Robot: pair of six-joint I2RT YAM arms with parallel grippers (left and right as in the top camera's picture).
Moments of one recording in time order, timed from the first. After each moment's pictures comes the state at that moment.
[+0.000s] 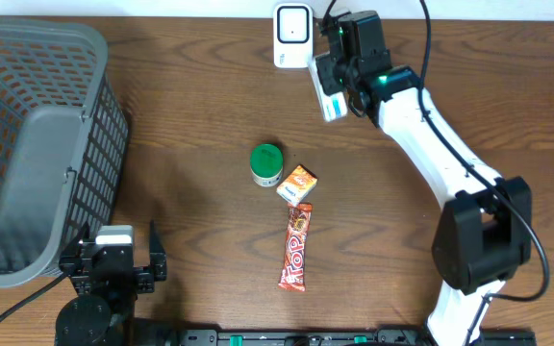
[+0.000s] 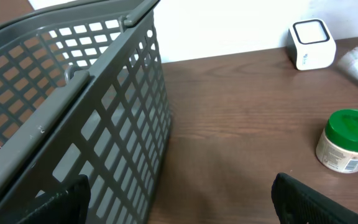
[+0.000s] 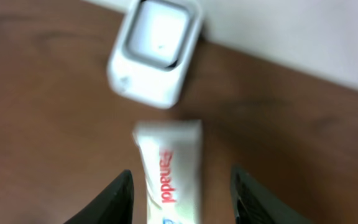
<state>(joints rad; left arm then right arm) -0.14 0.10 0.60 -0.79 -0.24 0.12 0.36 1.99 1.65 -0.35 0.12 -0.06</state>
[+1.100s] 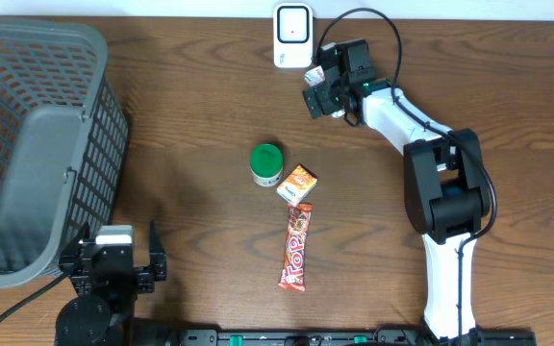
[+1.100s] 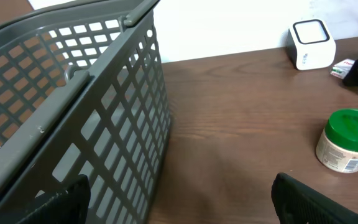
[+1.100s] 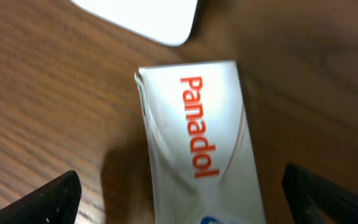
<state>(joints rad) -0.14 0.10 0.60 -0.79 -0.24 0.12 0.30 2.32 1.69 -0.26 -0.09 -0.13</state>
